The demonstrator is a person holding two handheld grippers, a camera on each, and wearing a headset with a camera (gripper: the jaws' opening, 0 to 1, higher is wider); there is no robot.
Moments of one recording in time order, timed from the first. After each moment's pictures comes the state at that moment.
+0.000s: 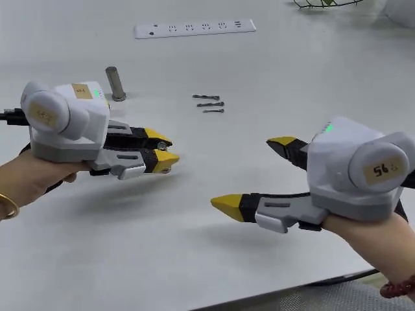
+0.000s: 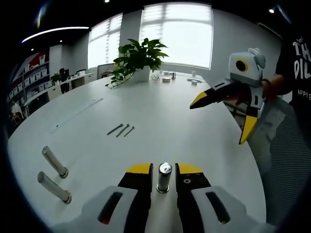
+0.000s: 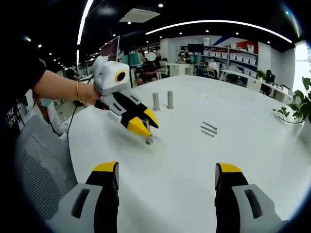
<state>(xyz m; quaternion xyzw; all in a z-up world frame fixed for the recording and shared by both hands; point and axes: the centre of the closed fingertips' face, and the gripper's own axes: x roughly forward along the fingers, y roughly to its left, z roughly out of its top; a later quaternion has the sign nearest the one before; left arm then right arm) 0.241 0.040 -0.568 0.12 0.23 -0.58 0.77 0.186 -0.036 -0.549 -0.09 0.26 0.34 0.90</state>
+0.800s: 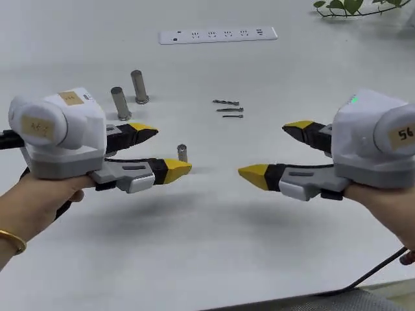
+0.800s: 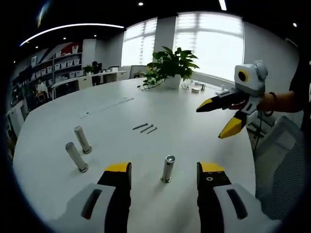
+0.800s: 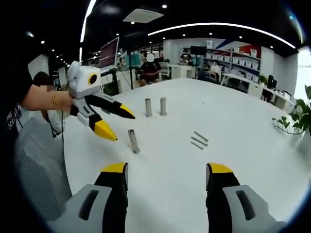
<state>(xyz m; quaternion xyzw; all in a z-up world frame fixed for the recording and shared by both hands) 0.234 0.082 -0.542 0.05 0.24 -0.44 0.86 0.232 -0.047 -0.532 -0.11 0.25 0.36 0.89</state>
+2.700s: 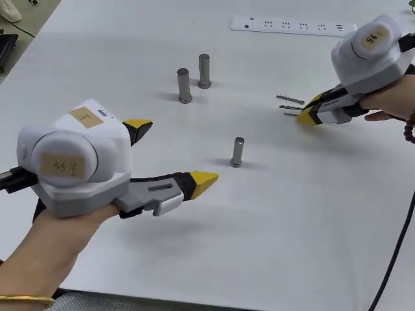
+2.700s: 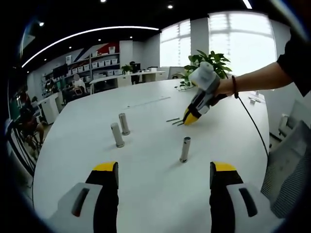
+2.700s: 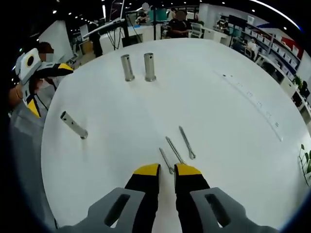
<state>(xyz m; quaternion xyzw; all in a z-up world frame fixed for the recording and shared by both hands) 0.207 0.138 -0.532 0.06 0.23 -0.29 0.93 0.350 -0.040 -0.612 -0.24 0.40 0.45 0.76</state>
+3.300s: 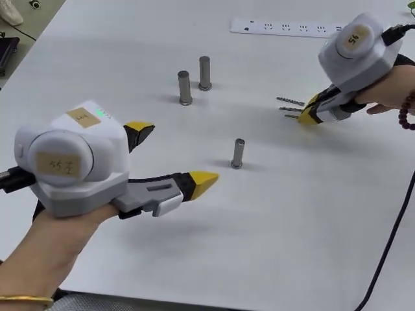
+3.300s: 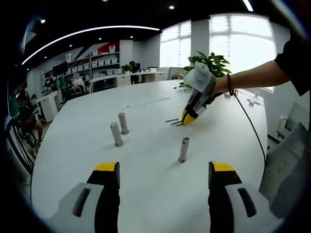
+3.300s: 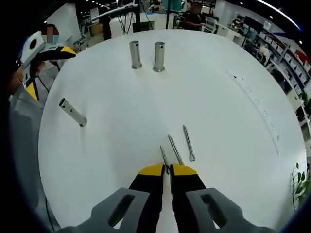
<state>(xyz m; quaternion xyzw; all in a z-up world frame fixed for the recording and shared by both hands) 0.204 0.140 -0.531 0.06 0.24 -0.29 0.93 0.351 -0.038 -0.615 -0.32 0.41 0.46 0.72</state>
